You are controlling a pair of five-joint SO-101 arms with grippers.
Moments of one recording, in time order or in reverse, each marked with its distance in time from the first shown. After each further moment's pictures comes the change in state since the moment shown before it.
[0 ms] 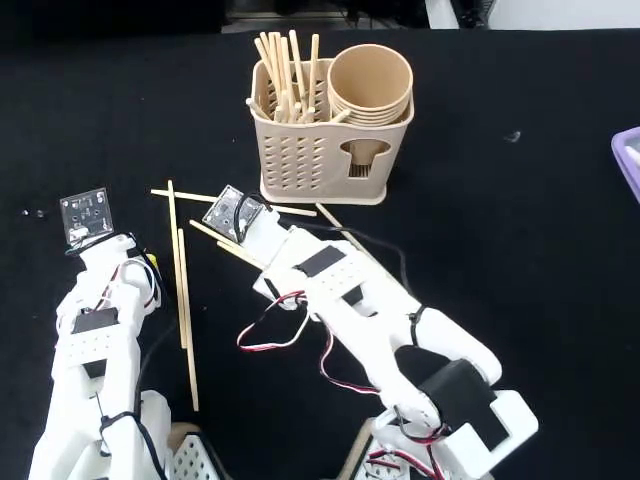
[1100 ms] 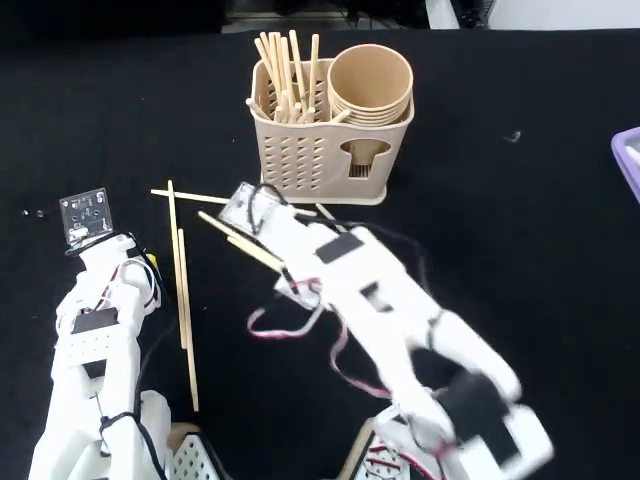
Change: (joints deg) left arm 0.0 0.0 0.0 0.0 0.0; right arm 4.6 -5.8 -1.3 13.0 4.9
